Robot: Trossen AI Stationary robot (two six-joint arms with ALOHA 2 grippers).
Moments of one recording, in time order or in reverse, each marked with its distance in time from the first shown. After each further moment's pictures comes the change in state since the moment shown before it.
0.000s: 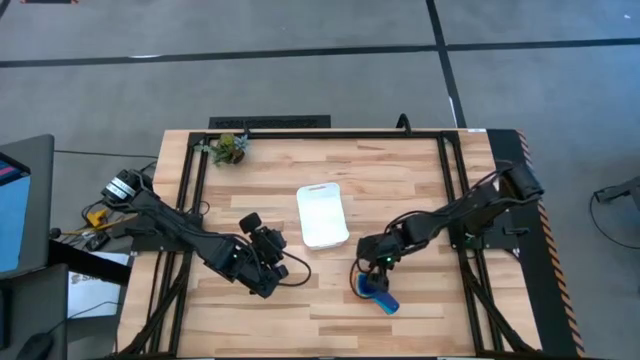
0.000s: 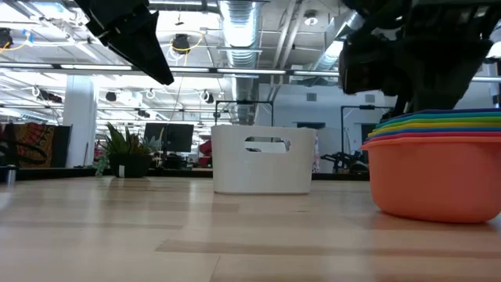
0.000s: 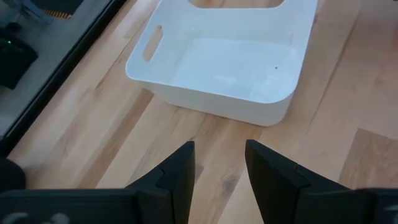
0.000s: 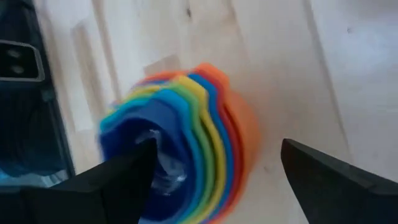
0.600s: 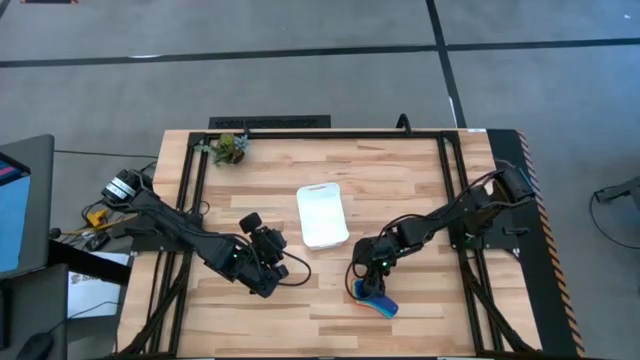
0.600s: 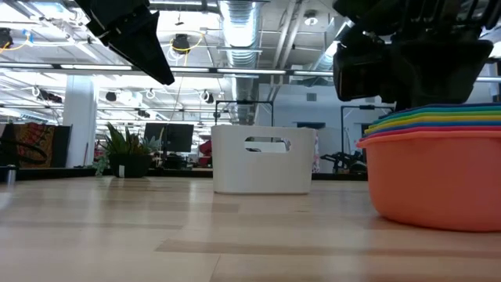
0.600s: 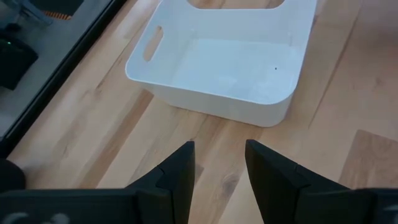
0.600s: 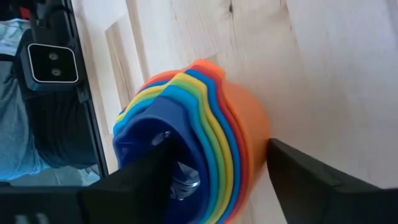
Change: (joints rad) left arm 0.002 0.000 0.000 0.002 0.000 0.004; right arm 0.000 0.078 0.004 0.057 -0.051 -0.003
